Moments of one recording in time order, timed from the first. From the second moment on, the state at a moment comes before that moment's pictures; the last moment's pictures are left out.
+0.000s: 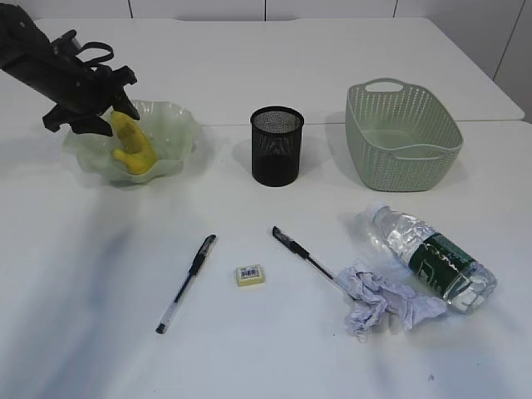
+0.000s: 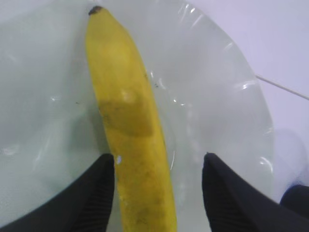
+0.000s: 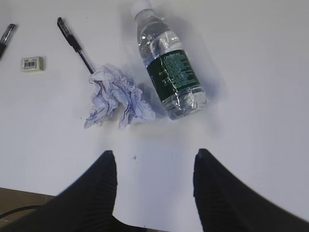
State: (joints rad) left arm -0.03 2.32 -1.90 -0.45 0.64 -0.19; right arm -0.01 1.09 -1.04 0.21 1.14 -0.14
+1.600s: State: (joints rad) left arm -0.03 1.76 -1.61 -0.05 1.23 0.04; right arm -0.01 1.09 -1.04 0.28 1.16 -0.14
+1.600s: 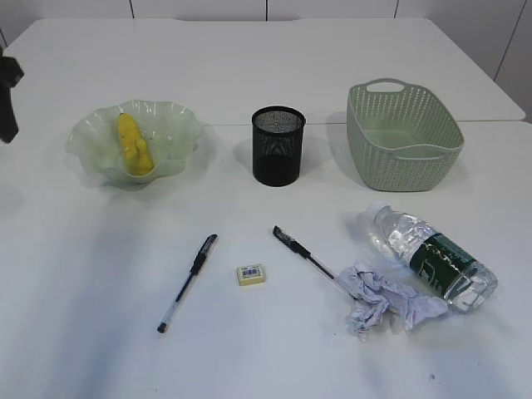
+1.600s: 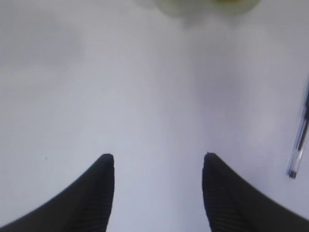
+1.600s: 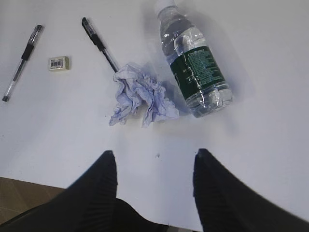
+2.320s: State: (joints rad) left arm -0.05 1.27 -1.13 -0.13 1.13 0.04; right arm 0.11 1.17 -1.04 0.27 1.15 -0.14
